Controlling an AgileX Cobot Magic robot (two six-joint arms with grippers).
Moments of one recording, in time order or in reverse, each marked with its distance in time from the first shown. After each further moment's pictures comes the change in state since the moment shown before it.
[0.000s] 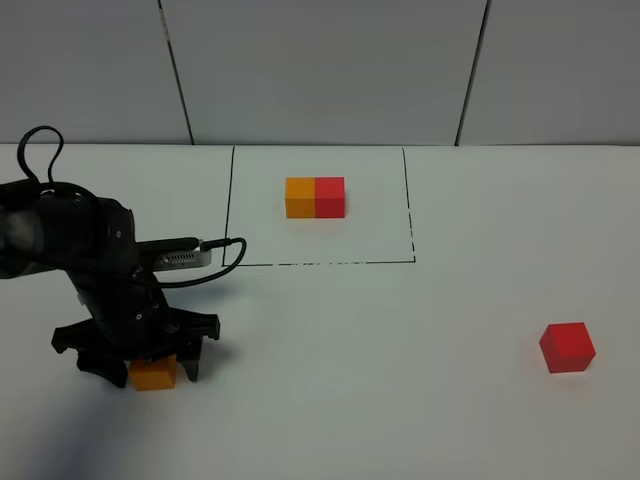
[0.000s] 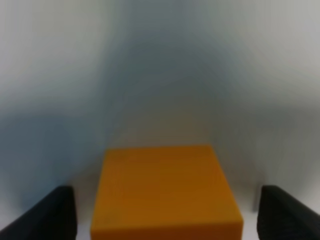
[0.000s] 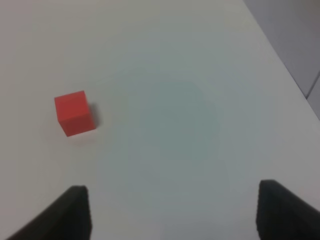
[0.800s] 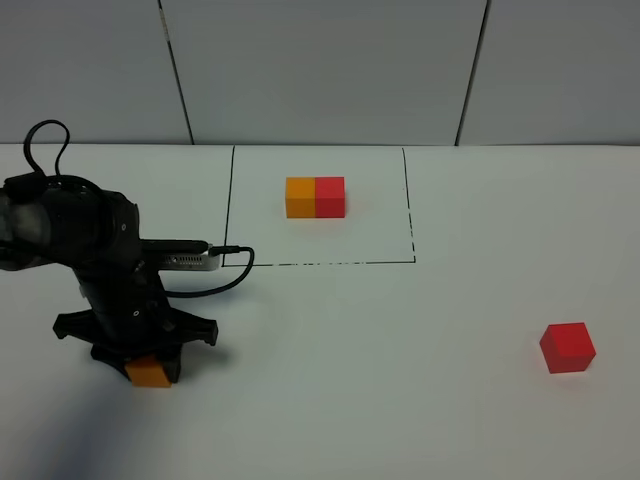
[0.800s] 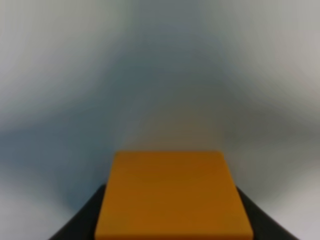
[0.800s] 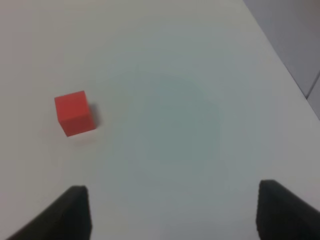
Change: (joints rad) left arm 0.000 0.020 -0.055 0.027 0.053 0.129; right arm 0.000 0.000 0.000 0.000 0.000 0.000
